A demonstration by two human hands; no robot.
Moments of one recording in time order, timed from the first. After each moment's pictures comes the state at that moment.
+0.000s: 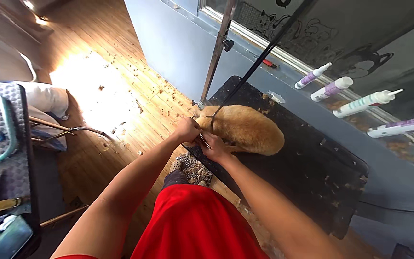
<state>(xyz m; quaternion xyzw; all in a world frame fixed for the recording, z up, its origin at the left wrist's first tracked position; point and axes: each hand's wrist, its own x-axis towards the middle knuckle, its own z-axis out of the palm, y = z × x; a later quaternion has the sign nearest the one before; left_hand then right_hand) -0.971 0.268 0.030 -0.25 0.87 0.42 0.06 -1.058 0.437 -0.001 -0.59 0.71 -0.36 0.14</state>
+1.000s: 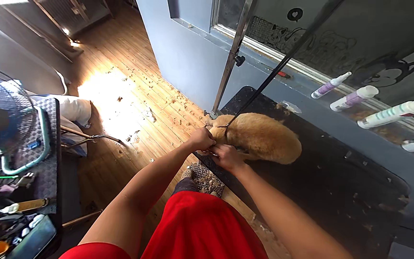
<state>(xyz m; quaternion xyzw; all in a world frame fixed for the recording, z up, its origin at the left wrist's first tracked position) -0.983 0.265 0.034 -0.24 0.87 0.41 0.14 -1.065 0.437 -0.017 -0.69 0.67 -0.29 0.01</state>
